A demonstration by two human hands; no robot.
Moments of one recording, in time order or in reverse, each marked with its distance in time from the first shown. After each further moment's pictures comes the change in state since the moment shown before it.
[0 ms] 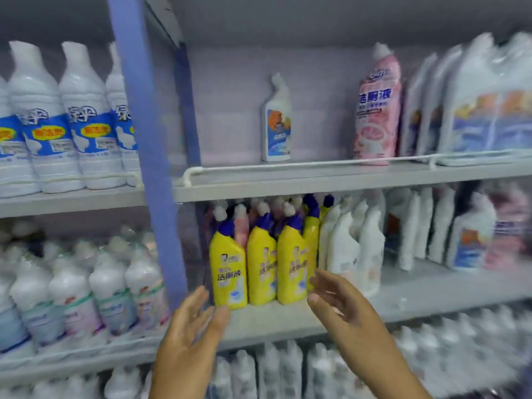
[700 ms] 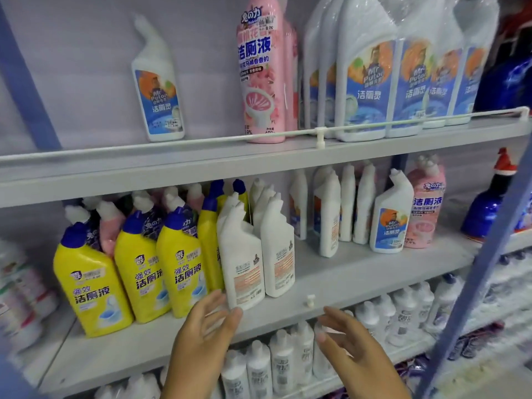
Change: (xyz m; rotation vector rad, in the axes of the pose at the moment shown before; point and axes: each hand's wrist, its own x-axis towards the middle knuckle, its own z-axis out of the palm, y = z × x) left_hand -0.007 -0.084 0.231 0.146 -0.217 -0.178; right_hand 0.003 0.109 -0.202 -0.031 0.198 0.344
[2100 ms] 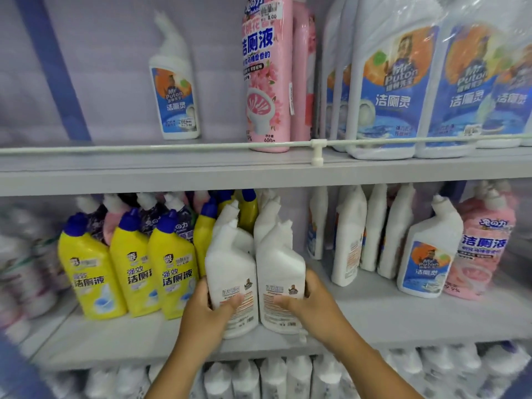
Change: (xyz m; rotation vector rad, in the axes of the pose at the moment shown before) left_hand 0.075 -0.016 0.059 0.182 0.197 0.012; right_hand 0.185 -0.008 0.008 -0.105 -0.418 -0.192
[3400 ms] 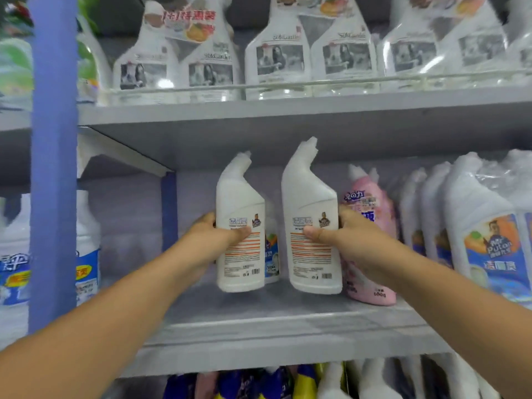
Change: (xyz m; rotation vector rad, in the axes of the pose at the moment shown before) left_hand 0.139 0.320 -0.230 -0.040 -0.066 0.325; right_hand 0.064 -0.369 0.047 -0.075 0.125 -0.427
